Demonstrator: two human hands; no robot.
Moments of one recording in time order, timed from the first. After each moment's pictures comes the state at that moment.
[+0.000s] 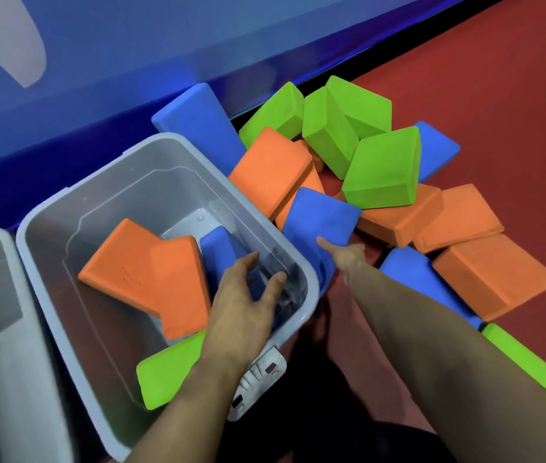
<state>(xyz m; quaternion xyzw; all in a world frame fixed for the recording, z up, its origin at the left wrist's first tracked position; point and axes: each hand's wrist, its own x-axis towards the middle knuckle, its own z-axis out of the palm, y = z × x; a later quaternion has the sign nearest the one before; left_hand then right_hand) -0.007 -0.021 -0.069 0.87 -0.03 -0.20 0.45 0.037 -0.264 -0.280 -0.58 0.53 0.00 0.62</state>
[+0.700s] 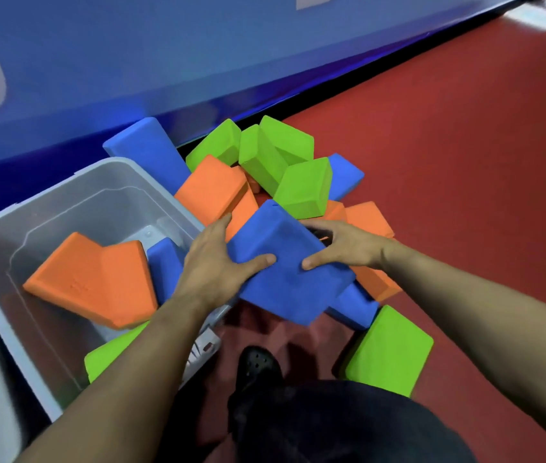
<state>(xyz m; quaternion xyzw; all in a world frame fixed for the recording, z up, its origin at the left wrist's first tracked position) -0.023 -0.074 0.002 0.90 -0.18 -0.20 0.36 -0.089 -0.335 -0.030 -0.82 0.08 0.16 0.54</state>
